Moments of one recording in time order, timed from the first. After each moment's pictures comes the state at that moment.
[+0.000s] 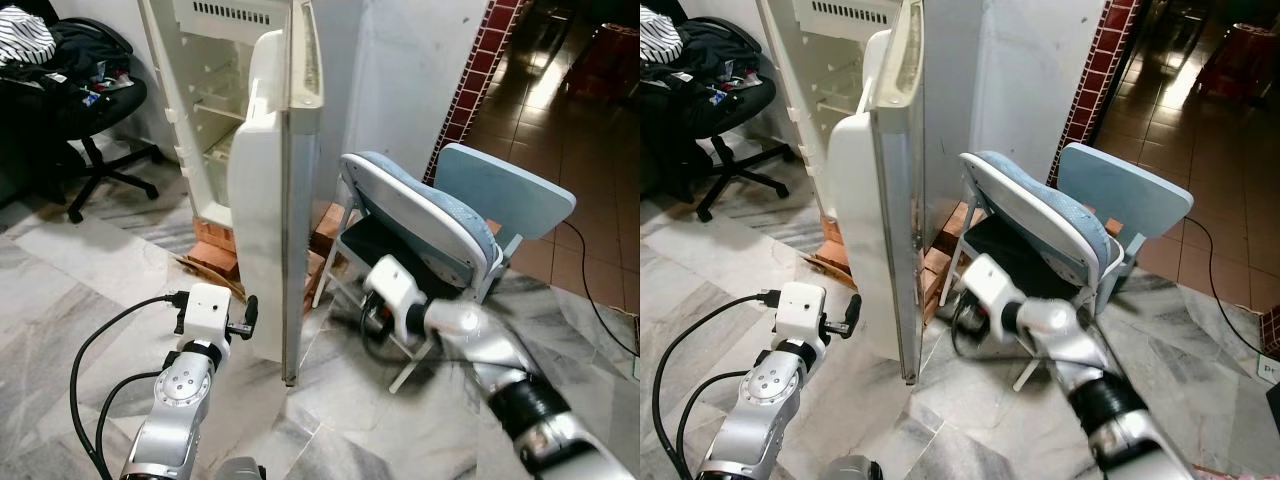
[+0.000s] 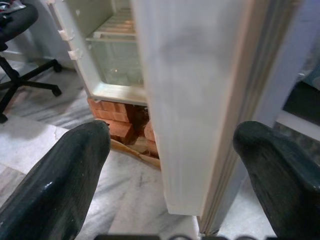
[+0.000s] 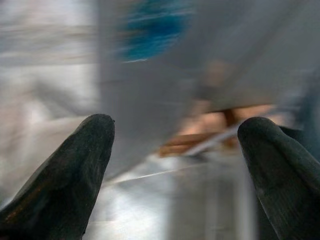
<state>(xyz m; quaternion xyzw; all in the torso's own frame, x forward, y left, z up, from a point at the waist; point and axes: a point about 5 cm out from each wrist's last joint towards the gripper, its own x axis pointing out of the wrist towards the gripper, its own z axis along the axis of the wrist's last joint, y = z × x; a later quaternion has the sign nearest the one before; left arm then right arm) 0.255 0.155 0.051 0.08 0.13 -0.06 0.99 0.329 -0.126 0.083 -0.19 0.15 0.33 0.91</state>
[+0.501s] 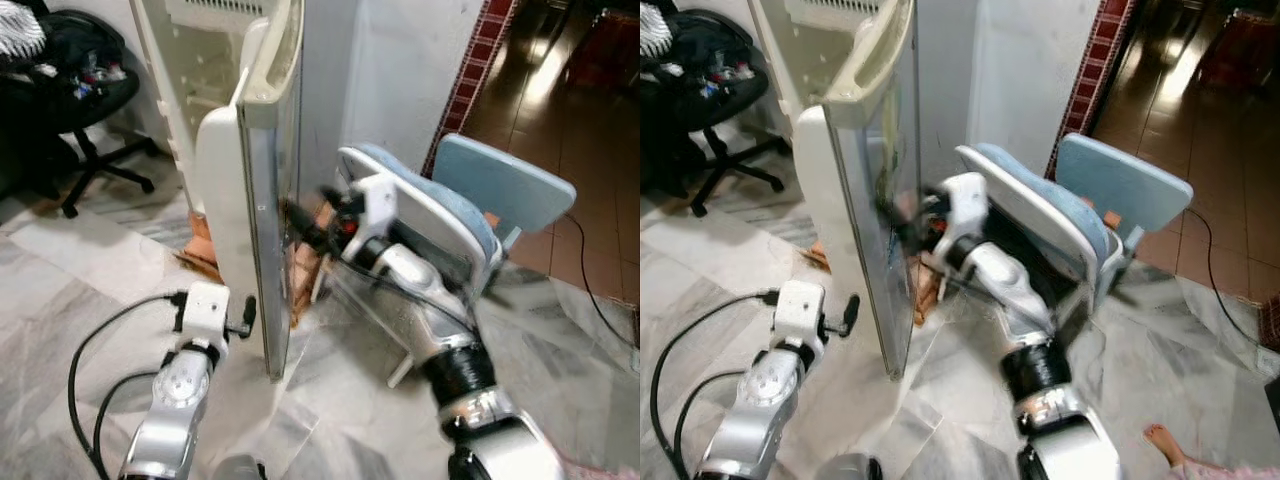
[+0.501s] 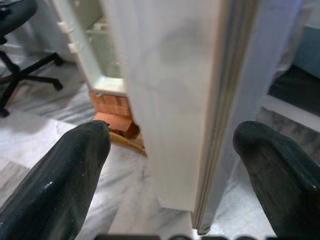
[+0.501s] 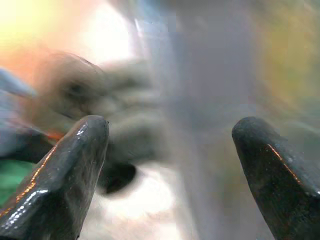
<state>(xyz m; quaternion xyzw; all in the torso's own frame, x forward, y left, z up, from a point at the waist) 0.252 0.156 0.049 0.08 0.13 -0.06 0.99 0.306 -0.025 0.194 0.21 -0.07 0.47 0.86</state>
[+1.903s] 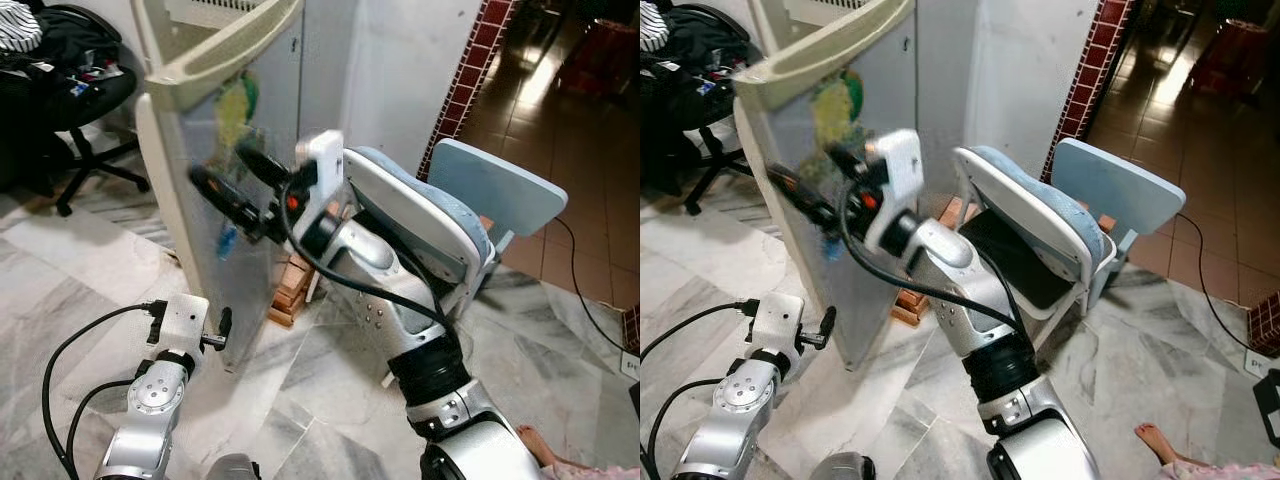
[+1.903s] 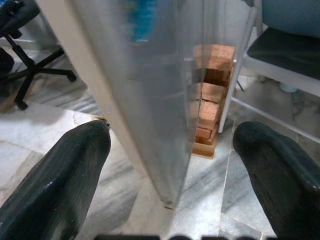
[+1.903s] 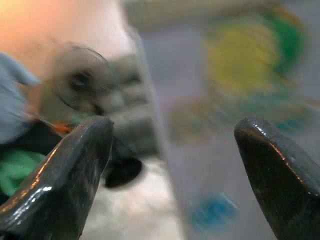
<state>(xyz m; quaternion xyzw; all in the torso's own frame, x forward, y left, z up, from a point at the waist) 0.247 0.186 0.034 0.12 0.16 -0.04 0.98 0.319 0.001 0.172 0.17 -0.03 0.42 0.89</state>
